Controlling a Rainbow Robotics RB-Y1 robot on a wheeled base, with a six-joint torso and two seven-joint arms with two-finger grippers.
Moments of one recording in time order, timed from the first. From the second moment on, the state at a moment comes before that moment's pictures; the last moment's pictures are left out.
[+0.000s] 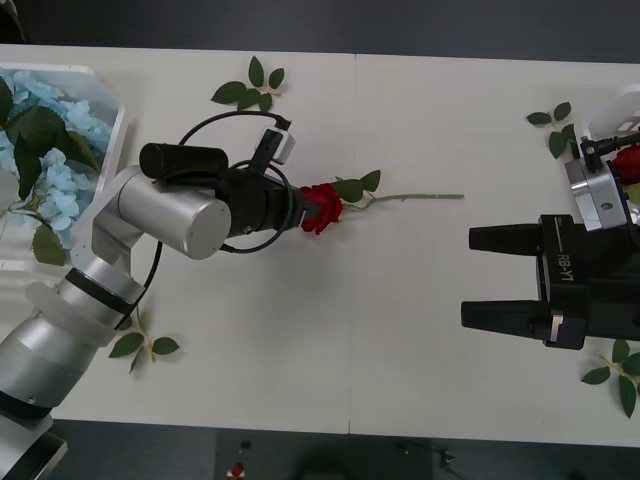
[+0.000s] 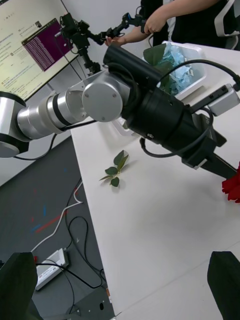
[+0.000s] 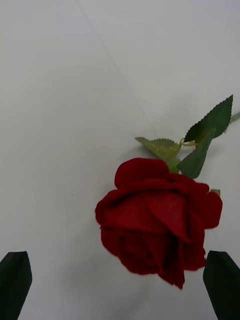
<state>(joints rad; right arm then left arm) 0.15 -1.08 -0.04 -2.28 -2.07 0.88 2.38 -0.53 0.37 -0.41 -1.52 0.60 0.85 -1.60</state>
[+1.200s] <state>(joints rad) 0.15 -1.08 -0.04 -2.28 -2.07 0.88 2.38 -0.73 0.30 -0.53 -1.36 0.72 0.95 -1.37</state>
